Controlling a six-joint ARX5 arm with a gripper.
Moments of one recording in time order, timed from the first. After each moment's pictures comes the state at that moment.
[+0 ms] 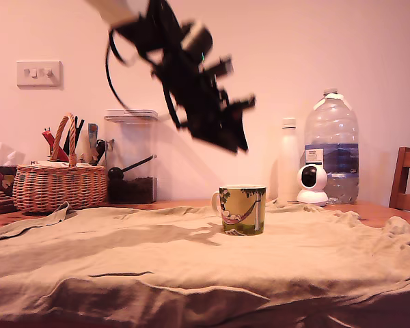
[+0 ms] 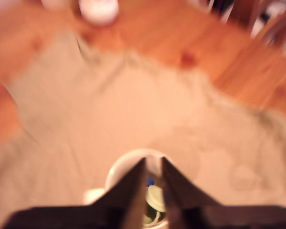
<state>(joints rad) -0.58 2.15 2.06 -0.55 0.24 0.09</state>
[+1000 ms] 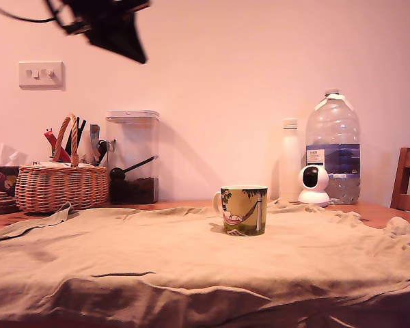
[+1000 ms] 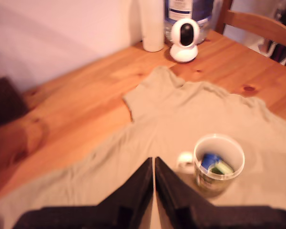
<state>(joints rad) -0.35 1.59 1.46 -0.35 0.21 0.10</state>
